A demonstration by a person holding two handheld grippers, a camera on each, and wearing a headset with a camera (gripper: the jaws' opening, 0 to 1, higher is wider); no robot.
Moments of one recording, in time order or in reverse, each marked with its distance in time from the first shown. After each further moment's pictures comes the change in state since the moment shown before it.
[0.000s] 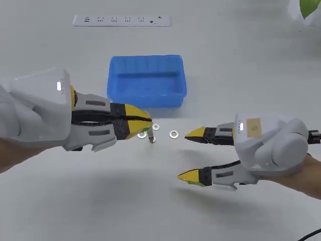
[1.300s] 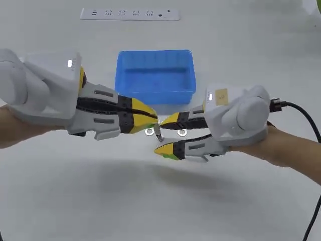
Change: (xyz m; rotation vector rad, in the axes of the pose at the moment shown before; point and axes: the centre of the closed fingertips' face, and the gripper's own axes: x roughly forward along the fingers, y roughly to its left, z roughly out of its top) left arm -0.001 0.002 -0.007 -0.089 0.028 -0.114; right arm 0.054 -0.021 0.039 0.017 -0.071 0.087
